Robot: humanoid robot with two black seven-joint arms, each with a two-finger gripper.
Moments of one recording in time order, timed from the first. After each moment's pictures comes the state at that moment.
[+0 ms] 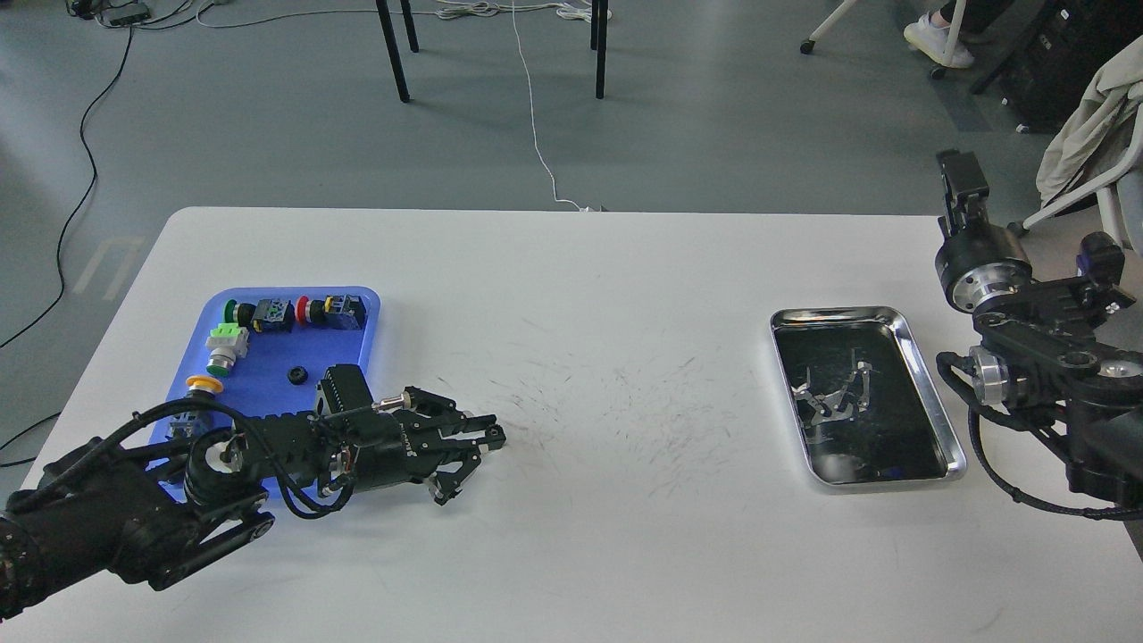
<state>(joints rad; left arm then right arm) -0.63 0.43 -0.21 -0.94 2.18 0.26 -0.49 0.86 -0.47 0.16 0.70 -0.23 -0.39 0.41</state>
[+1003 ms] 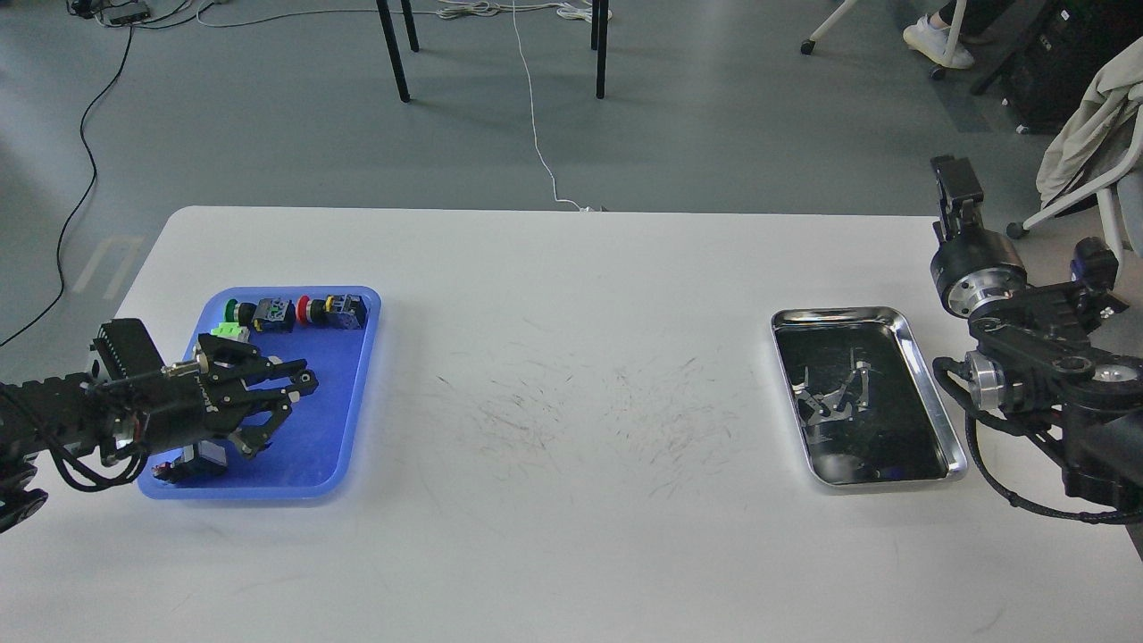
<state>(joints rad) -0.63 0.86 -0.23 -1.03 2.18 0.36 -0.49 0.85 -0.46 0.16 0.70 -0.23 -0.38 0.42</state>
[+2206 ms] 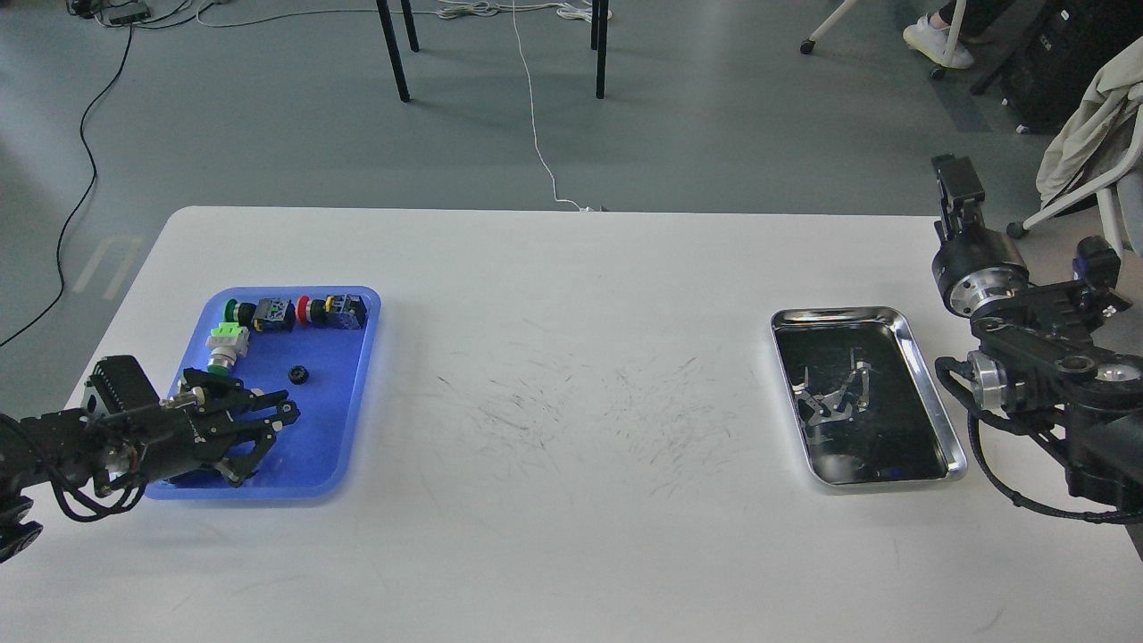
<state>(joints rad) -0.58 0.80 -0.22 -0.89 2.18 0.40 -0.49 0.85 -0.47 0.15 0.70 -0.23 -0.38 0.42</state>
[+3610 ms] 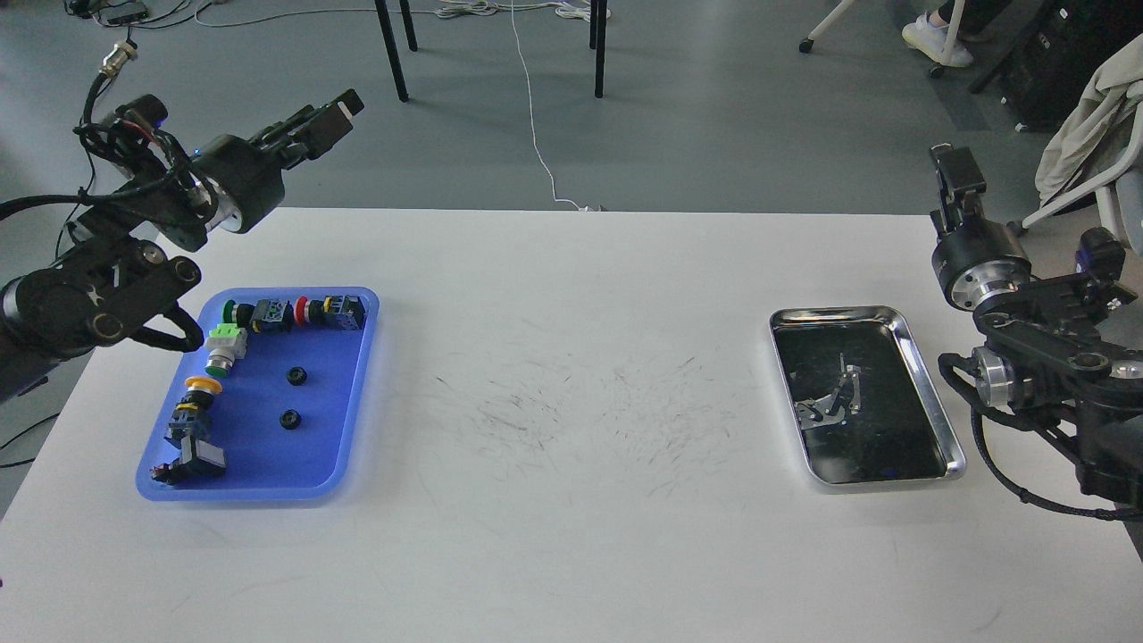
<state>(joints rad) -1.01 0.47 -0.25 -0.64 0.88 0.10 -0.49 0.86 -0.54 0.16 0.83 -0.24 -0.39 0.43</state>
